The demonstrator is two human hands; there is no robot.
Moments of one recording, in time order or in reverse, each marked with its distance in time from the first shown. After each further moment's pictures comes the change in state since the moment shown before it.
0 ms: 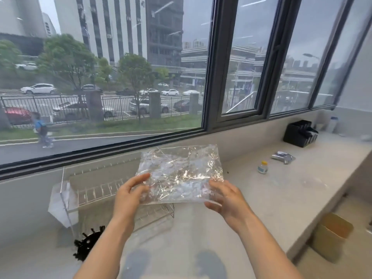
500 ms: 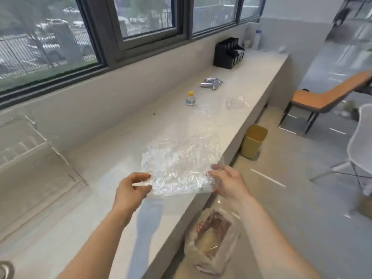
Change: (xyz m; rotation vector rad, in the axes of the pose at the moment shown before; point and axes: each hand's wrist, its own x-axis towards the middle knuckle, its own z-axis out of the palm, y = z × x) left_hand -0.060 -0.171 0.247 0.444 -0.468 -0.253; right_hand -0.030 0.045 -0.308 -0.055 0.534 0.149
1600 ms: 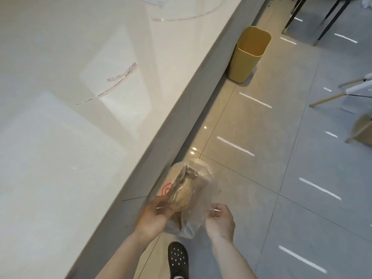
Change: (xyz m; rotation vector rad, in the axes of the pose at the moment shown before) left_hand 0.079 -0.240 0.325 0.328 -0.486 -0.532; right_hand 0.169 0.305 -0.173 -0.360 0.531 0.593
